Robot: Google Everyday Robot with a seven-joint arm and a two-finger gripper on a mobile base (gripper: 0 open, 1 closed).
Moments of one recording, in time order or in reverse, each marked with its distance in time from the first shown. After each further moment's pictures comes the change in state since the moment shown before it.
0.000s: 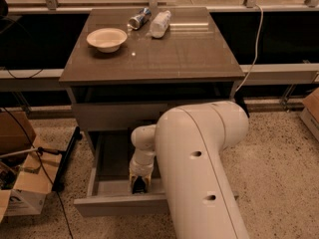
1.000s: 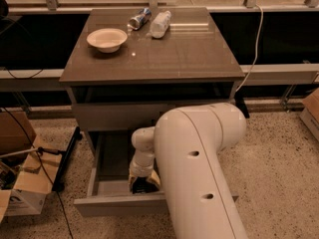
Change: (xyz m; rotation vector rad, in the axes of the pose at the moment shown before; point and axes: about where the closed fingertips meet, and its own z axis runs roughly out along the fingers) arm -0.003 -0.003 0.012 0.000 0.000 0.000
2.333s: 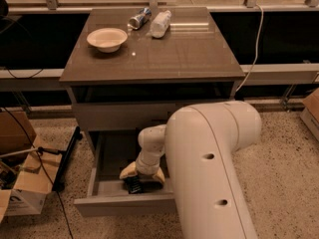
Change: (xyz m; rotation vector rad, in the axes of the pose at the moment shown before) arm -0.008 -0.020 -0.026 -0.015 -0.090 -0.027
